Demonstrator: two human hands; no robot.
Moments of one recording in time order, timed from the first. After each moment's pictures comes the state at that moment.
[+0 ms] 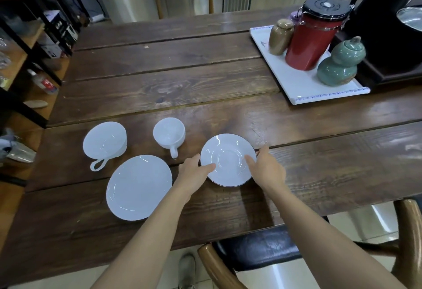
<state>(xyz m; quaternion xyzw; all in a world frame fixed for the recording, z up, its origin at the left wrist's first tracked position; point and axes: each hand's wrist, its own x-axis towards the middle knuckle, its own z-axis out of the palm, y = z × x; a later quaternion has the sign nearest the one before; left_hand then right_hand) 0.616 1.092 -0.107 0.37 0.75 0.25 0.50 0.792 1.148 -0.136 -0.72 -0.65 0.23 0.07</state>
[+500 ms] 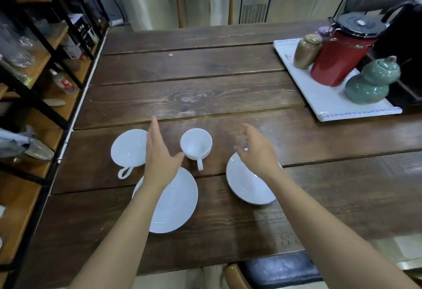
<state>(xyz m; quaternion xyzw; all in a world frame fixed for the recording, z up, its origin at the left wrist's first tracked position) 0.503 1.095 -0.069 0.44 0.79 0.38 0.21 0.703 1.180 -0.080 -0.56 -0.77 0.24 0.17</state>
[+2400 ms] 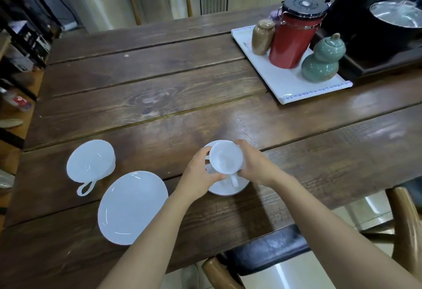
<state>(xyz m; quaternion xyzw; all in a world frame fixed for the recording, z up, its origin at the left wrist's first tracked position) 0.618 1.115 -0.107 0.54 0.64 0.28 0.46 0.787 1.161 -0.099 -0.53 -0.73 0.41 0.12</state>
